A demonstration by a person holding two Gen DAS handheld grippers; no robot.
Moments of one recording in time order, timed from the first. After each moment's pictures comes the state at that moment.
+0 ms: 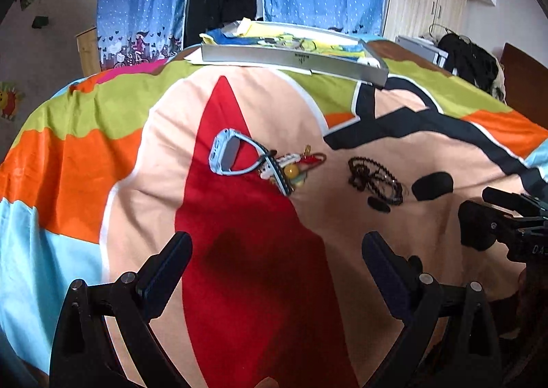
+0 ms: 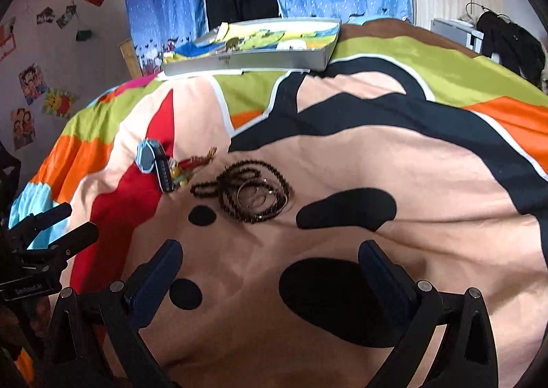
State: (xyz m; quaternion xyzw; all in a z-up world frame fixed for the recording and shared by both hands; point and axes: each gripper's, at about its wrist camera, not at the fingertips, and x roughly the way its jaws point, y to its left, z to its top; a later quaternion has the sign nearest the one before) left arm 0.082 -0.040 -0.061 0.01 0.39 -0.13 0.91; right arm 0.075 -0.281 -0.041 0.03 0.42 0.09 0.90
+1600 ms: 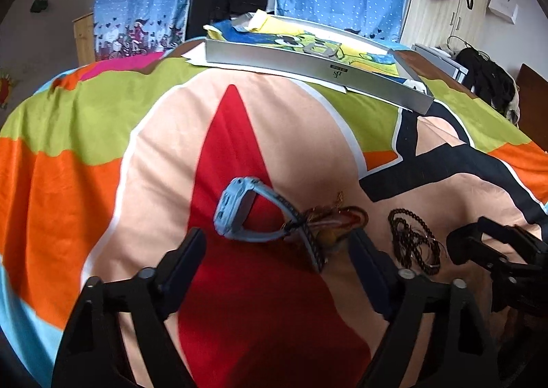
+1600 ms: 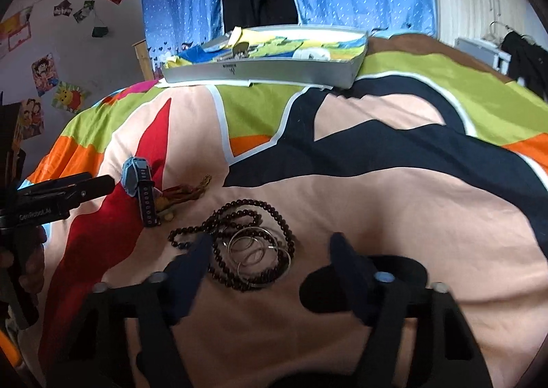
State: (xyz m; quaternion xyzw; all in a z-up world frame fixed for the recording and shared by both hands) left arm 0.187 -0.022 -0.069 -0.03 0.40 -0.13 0.91; right arm 0.144 -0.276 -0.062 0.01 0.39 0.13 0.91
